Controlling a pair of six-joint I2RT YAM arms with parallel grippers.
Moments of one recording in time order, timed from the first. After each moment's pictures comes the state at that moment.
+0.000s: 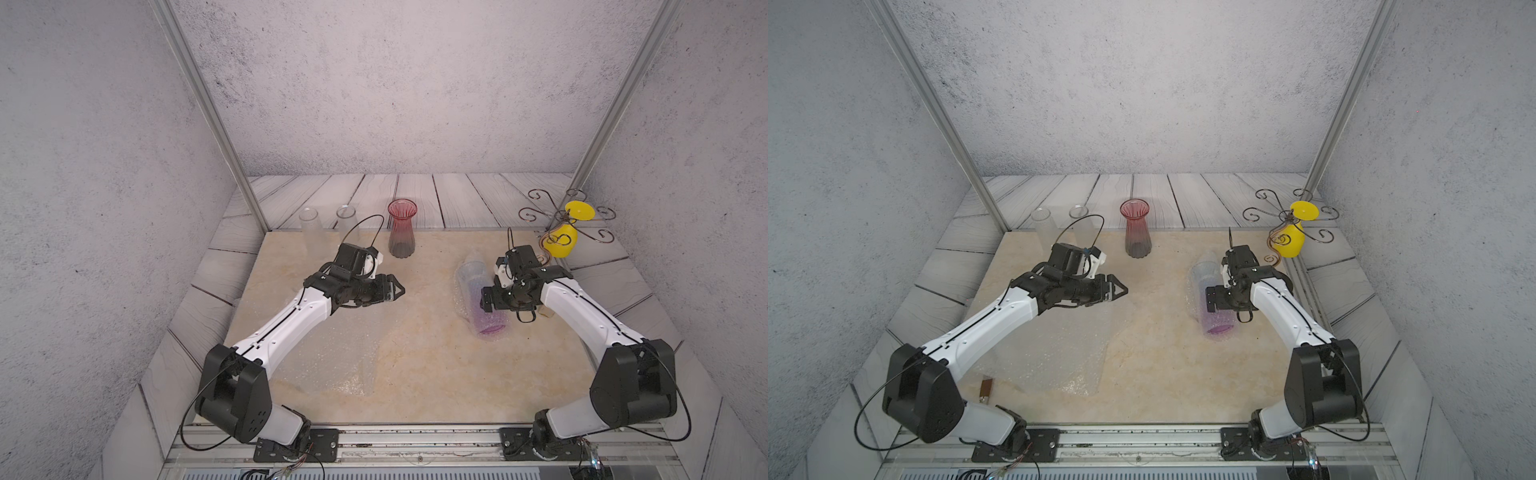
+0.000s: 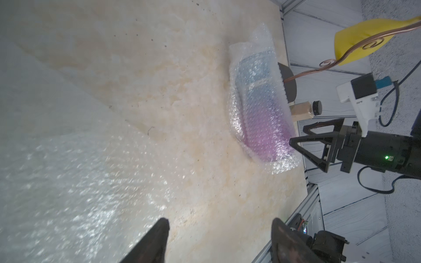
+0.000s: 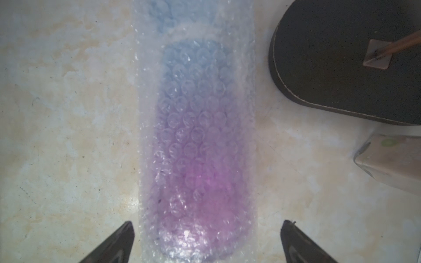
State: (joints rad) left arm -0.49 1.49 1.19 -0.51 0.47 -0.55; right arm 0.19 1.50 1.17 -0.87 -0.08 0.10
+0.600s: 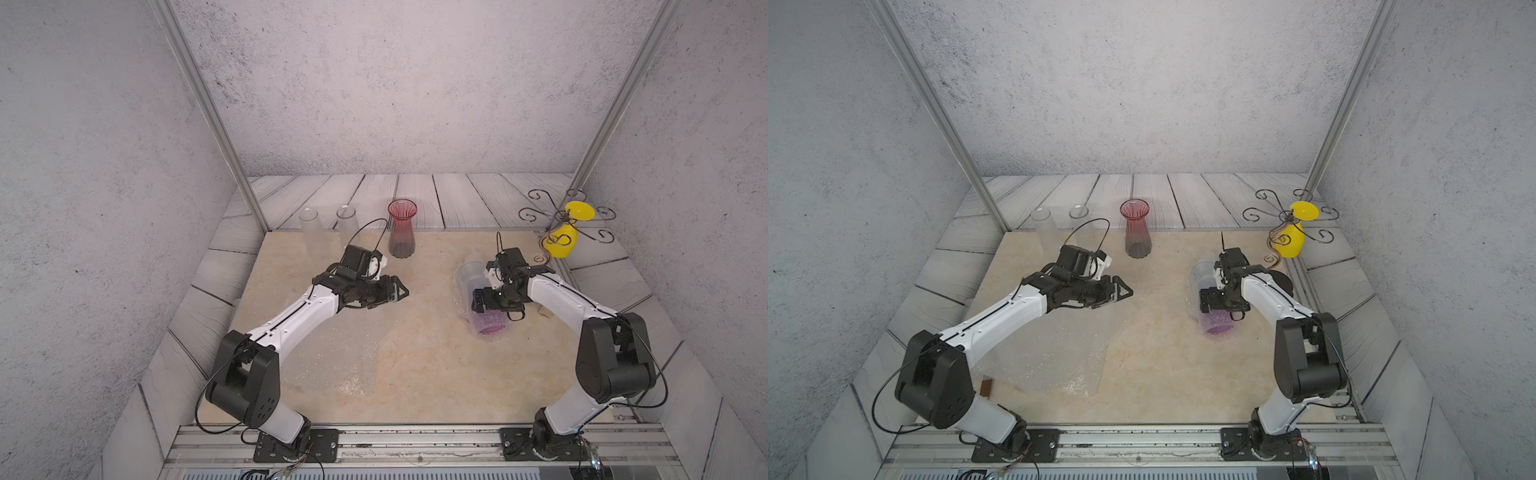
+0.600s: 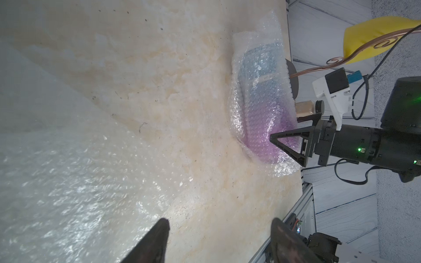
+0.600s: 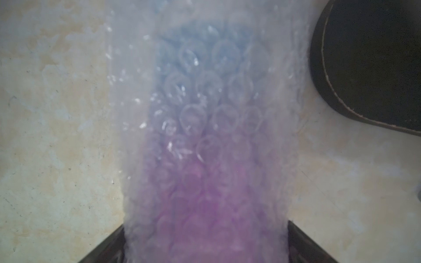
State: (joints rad) left arm -0.49 1.54 1.16 -0.45 0.50 -0.60; right arm 0.19 1.65 1.17 -0.78 -0.14 0.09
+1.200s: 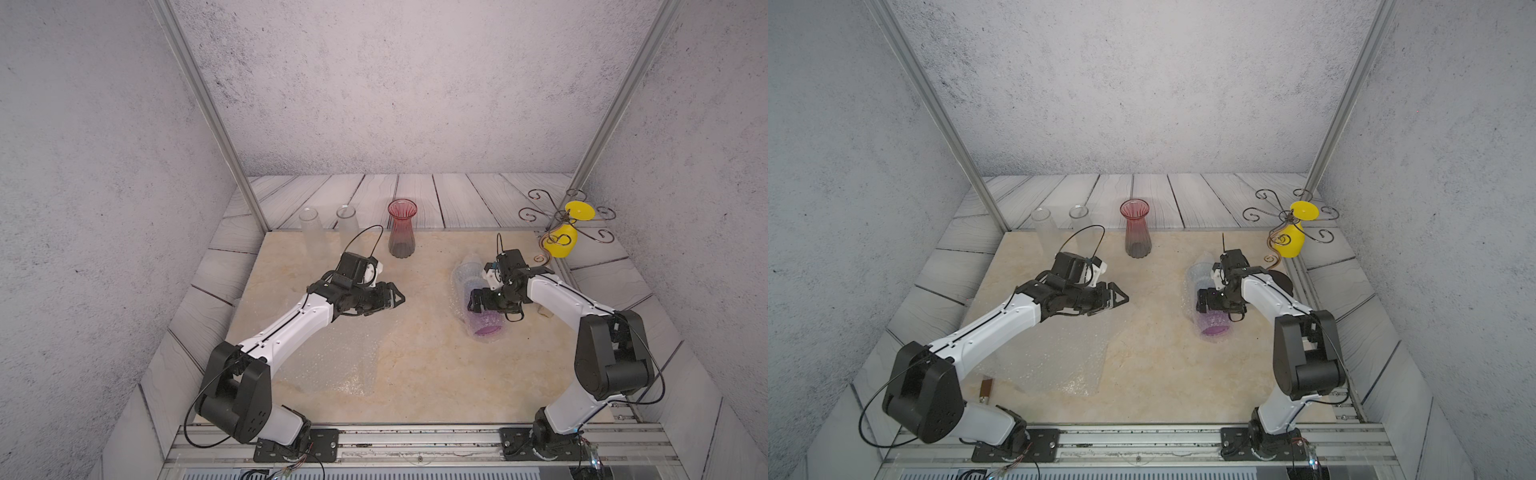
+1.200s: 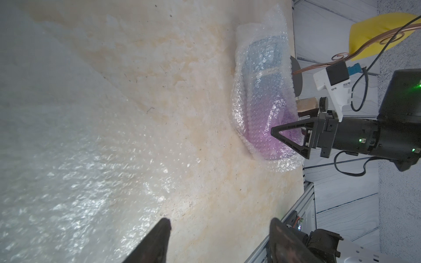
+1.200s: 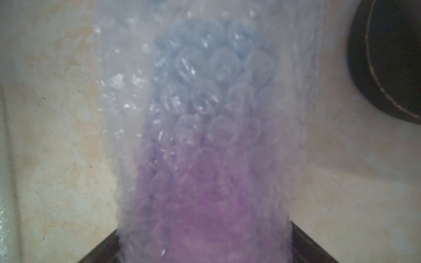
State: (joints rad) left arm -0.49 1.46 1.07 -0.45 0.48 -0.61; right arm 0.19 1.65 1.14 -0.75 -0.24 0.12
